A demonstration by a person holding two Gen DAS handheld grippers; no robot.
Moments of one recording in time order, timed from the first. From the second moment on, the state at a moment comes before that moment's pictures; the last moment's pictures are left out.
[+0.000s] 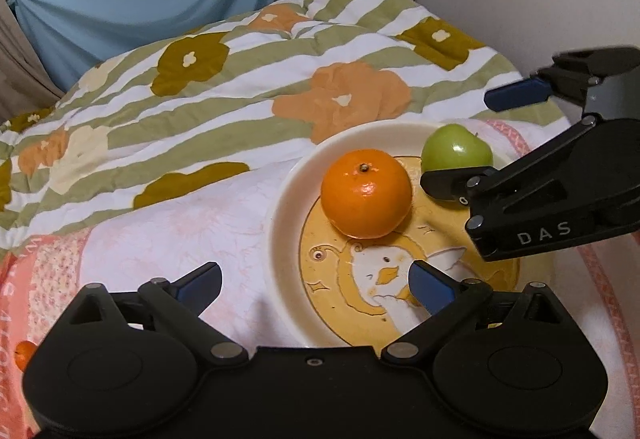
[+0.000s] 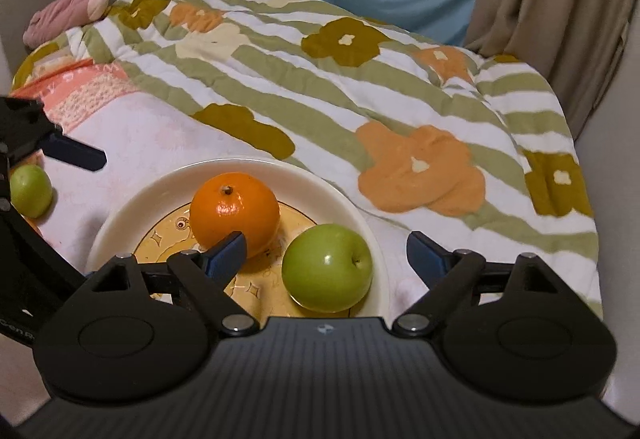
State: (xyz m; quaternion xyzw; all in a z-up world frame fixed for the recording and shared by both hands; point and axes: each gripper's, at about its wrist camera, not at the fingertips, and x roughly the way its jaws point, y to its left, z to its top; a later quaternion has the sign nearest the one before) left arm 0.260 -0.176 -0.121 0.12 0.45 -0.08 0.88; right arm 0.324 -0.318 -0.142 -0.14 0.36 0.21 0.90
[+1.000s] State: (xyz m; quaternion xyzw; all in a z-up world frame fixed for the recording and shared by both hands) left arm 0.170 -0.129 -0.021 0.04 0.39 -0.07 0.92; right arm 0.221 -0.323 -0.046 -0.06 0.36 0.09 0.93
